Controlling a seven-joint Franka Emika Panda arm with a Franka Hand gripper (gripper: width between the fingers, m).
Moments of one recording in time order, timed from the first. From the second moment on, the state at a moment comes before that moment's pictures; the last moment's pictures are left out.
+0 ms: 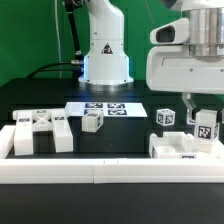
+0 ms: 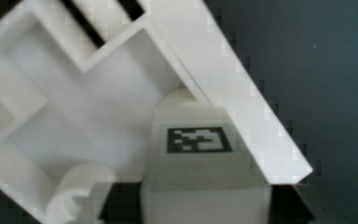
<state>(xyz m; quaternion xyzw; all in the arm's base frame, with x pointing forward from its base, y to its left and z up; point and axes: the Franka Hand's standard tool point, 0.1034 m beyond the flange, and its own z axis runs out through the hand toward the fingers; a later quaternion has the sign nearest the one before) 0.615 0.128 0.078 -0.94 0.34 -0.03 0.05</state>
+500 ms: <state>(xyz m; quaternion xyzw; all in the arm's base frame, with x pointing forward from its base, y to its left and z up) 0.615 0.128 0.077 -0.84 0.53 -0.01 0.06</state>
